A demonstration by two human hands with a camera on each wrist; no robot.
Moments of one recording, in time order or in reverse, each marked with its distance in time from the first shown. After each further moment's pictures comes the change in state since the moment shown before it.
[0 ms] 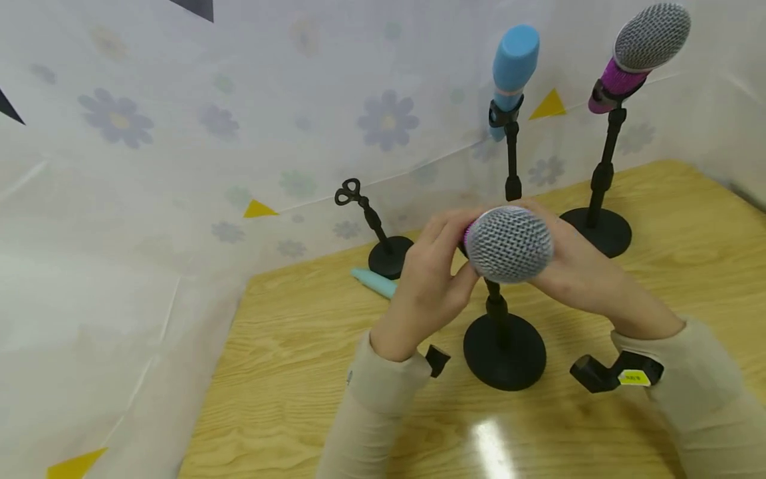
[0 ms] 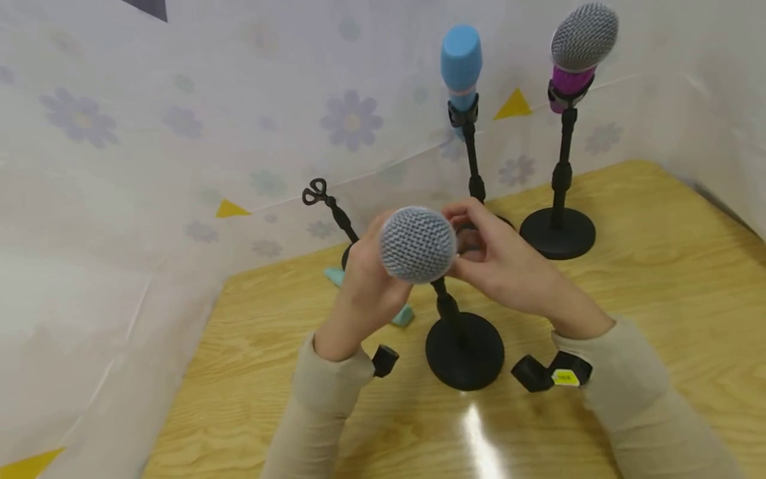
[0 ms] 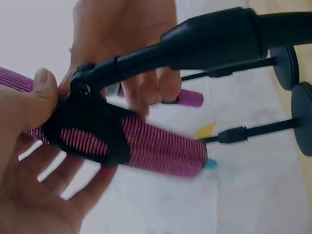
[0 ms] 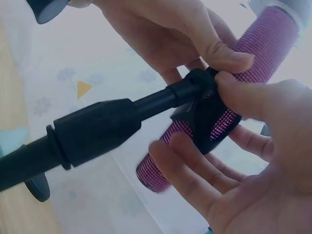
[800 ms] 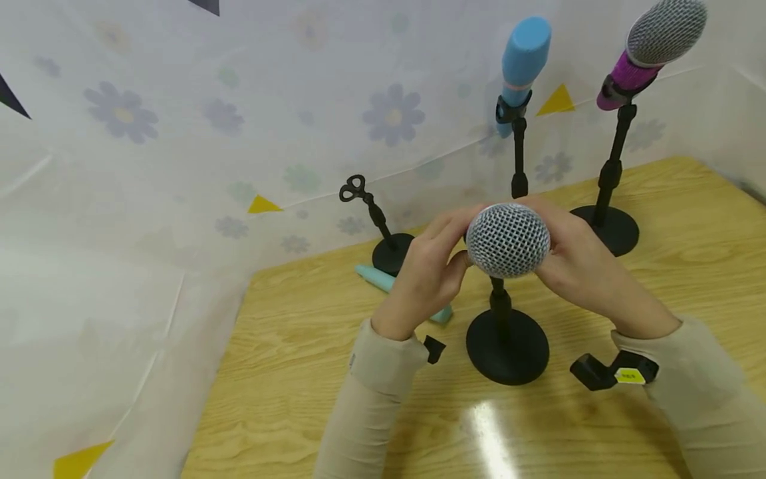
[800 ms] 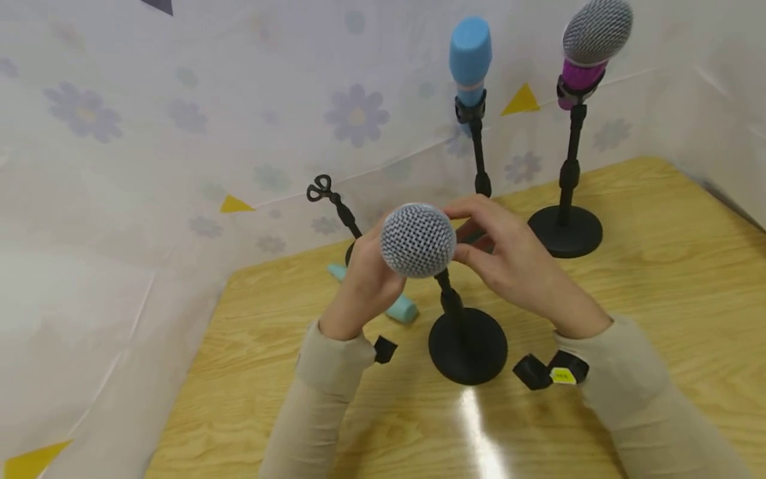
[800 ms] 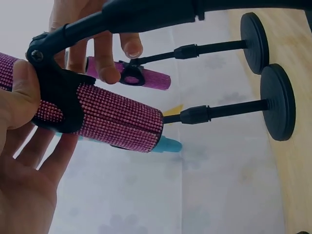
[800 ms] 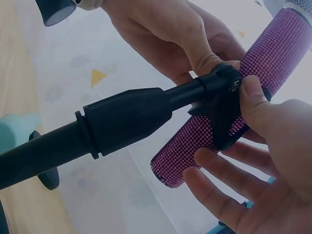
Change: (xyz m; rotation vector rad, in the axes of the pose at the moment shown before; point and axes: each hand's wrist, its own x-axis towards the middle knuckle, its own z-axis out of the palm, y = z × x) left_hand -0.004 -0.028 0.000 -0.074 -0.061 0.091; right_hand 0.004 -0.001 0.009 -0.253 0.197 -0.177
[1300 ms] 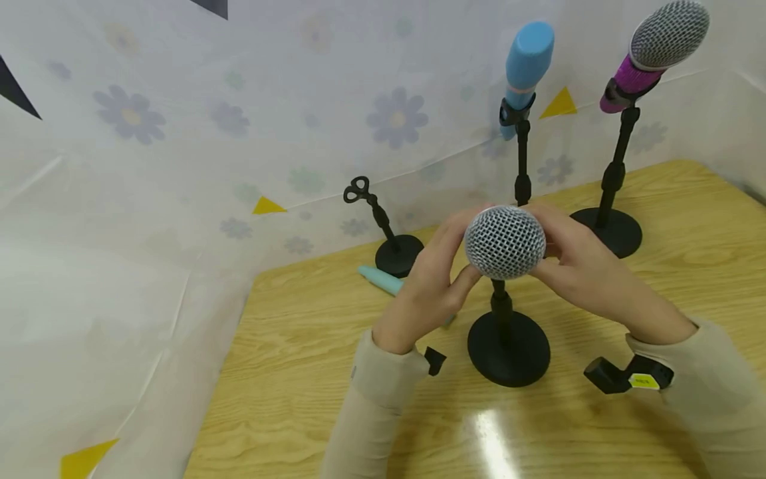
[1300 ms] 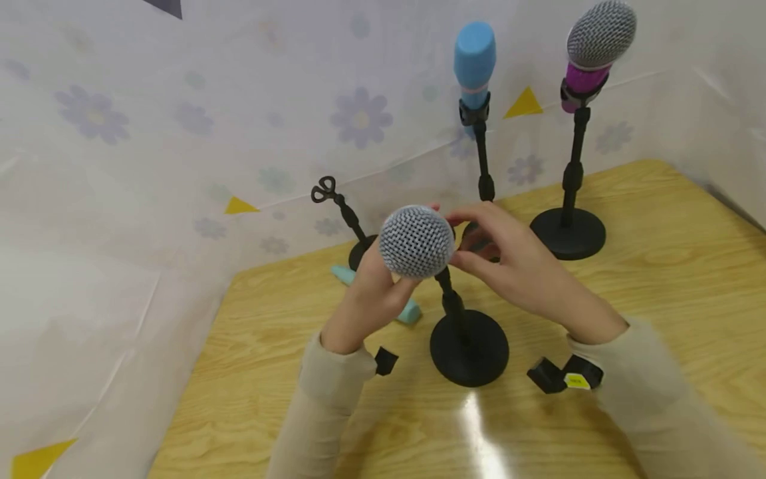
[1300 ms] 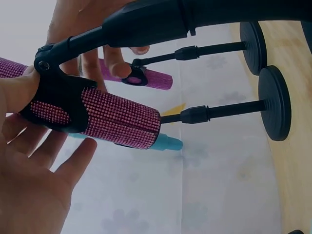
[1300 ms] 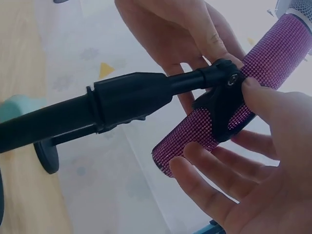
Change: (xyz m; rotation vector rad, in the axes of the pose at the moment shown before) left_hand -0.009 0.006 0.000 -0.095 -0.063 -0.050; right_hand -0.007 0.003 -0.004 0.023 -0.107 0.037
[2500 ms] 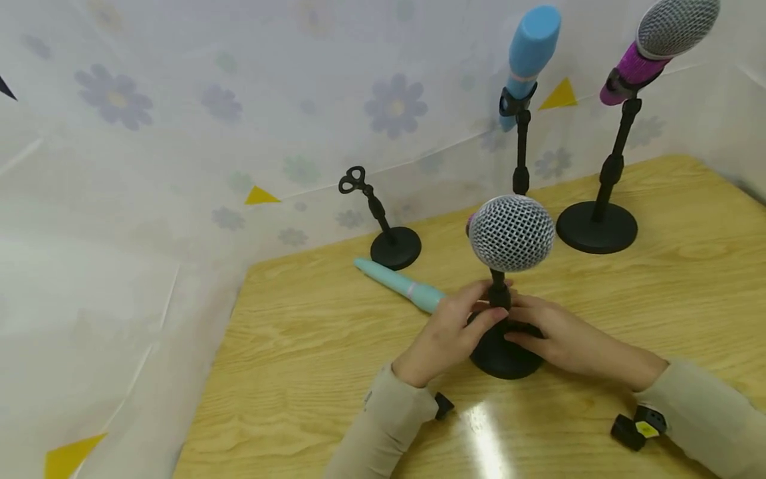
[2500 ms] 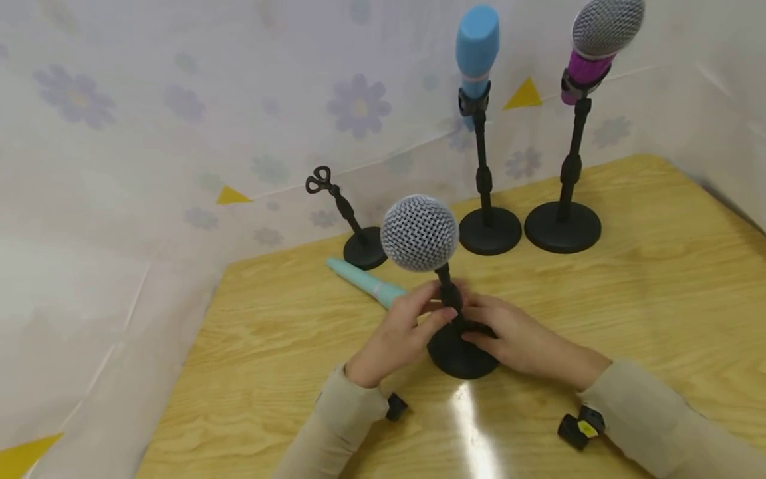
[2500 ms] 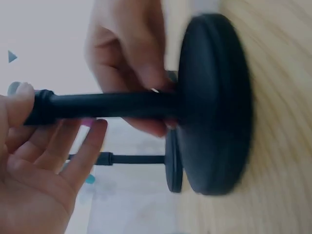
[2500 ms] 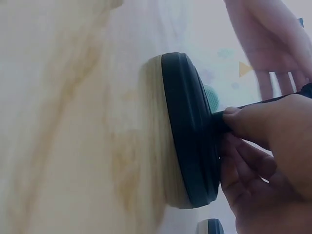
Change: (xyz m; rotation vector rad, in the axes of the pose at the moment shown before) left_hand -0.059 -0.003 0.062 -0.333 -0.194 -0.355; right_hand -0.076 0.054 0.062 -0.193 -0.271 -0.081
